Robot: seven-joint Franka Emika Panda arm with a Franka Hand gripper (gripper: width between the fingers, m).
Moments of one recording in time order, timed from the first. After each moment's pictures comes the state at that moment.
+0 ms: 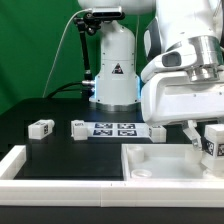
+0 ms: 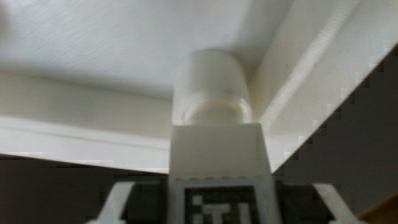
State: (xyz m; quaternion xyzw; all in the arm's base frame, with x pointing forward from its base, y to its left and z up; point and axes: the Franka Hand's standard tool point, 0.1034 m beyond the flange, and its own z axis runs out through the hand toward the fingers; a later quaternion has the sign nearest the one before) arm 0.609 0.117 0.067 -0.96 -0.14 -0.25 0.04
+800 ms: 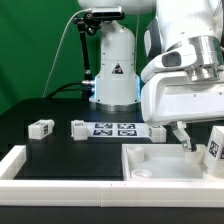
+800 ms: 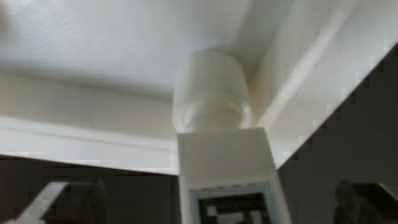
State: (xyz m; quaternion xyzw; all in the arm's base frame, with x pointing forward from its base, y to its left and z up) arm 0.609 0.117 0.067 -0.96 -0.14 -0.25 0.04
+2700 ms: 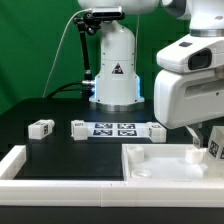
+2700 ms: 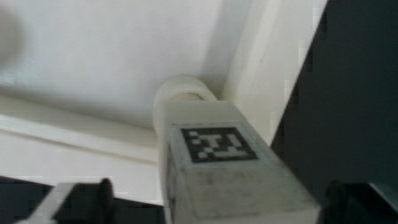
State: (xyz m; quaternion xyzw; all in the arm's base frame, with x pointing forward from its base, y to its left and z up) arm 0.629 0.125 0.084 -0.98 -0.16 0.03 0.07
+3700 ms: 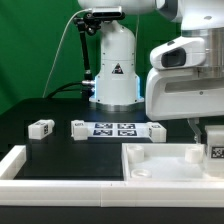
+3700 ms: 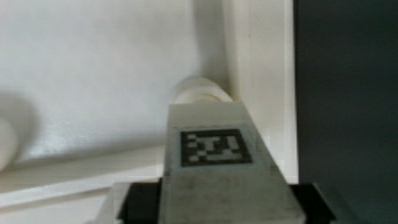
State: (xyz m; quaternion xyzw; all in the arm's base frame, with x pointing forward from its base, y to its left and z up) arm 0.629 0.115 0.083 -0.99 0.15 0.02 0.06
